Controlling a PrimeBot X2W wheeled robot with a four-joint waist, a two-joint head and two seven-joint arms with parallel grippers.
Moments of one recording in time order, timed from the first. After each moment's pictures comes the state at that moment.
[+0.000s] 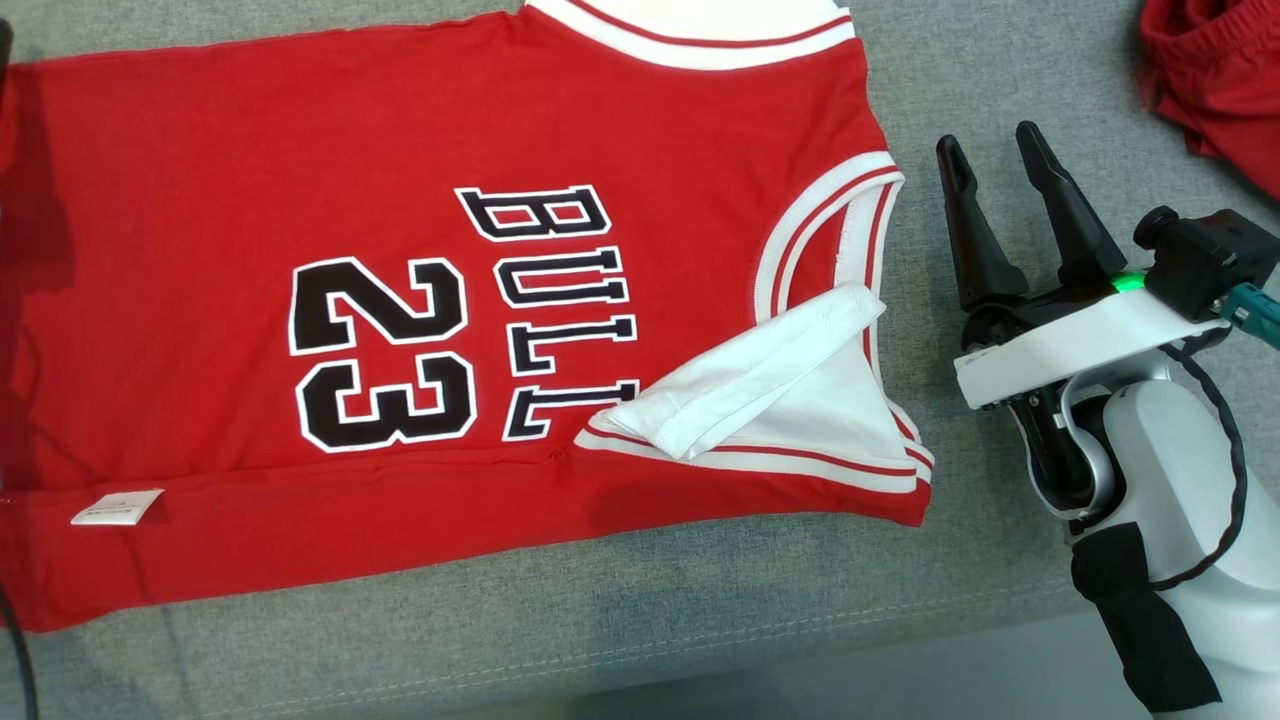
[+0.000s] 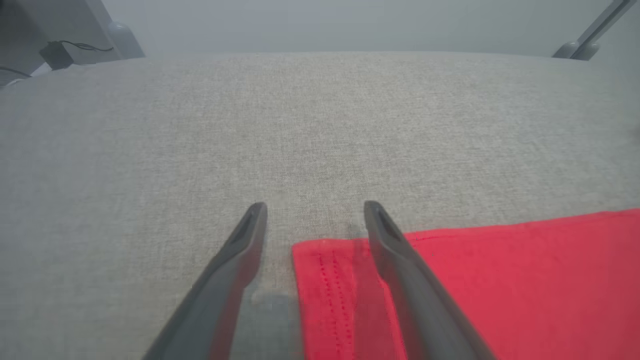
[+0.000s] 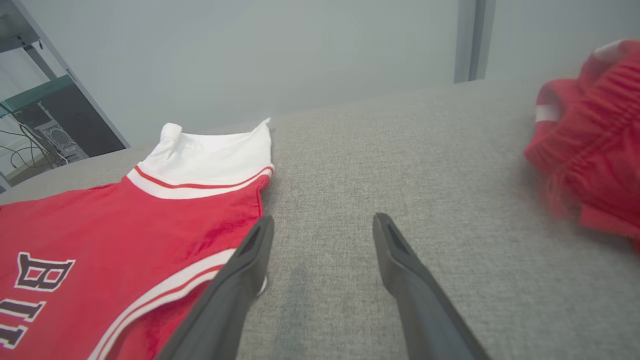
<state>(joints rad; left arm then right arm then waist) -0.99 0.63 -0.42 0.74 -0.82 -0.13 0.17 -0.63 -0.16 0.29 0.40 0.50 0.13 -0.25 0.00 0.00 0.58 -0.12</state>
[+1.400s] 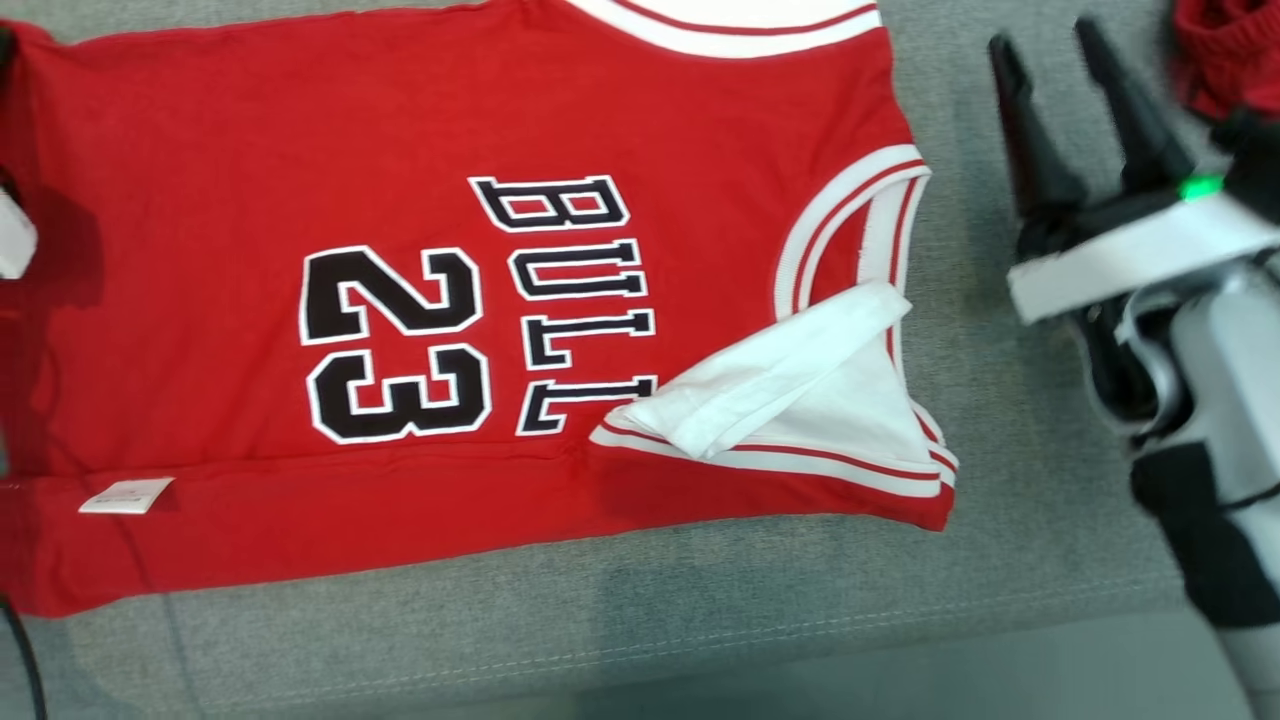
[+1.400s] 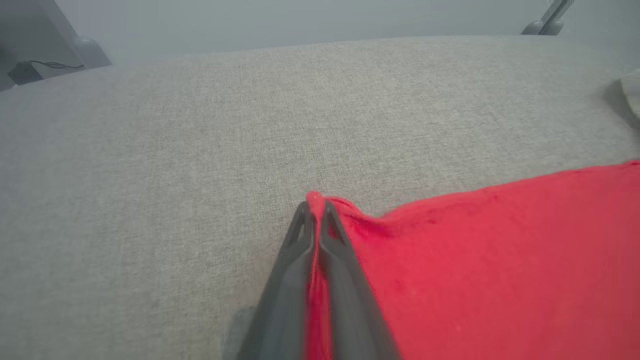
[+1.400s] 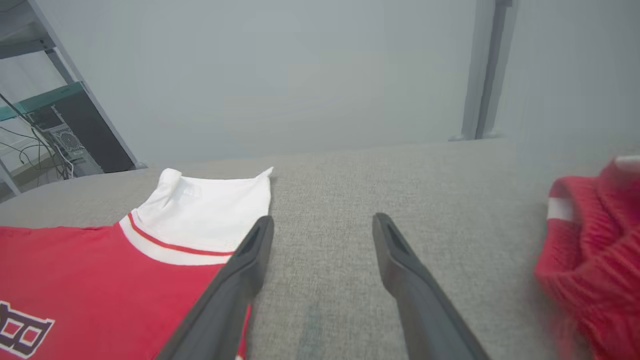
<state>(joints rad) -0.92 0.69 -0.48 0.57 -0.86 -0.11 0.16 -0.73 -0.23 0.31 0.39 0.54 0.13 -0.24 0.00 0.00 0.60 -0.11</state>
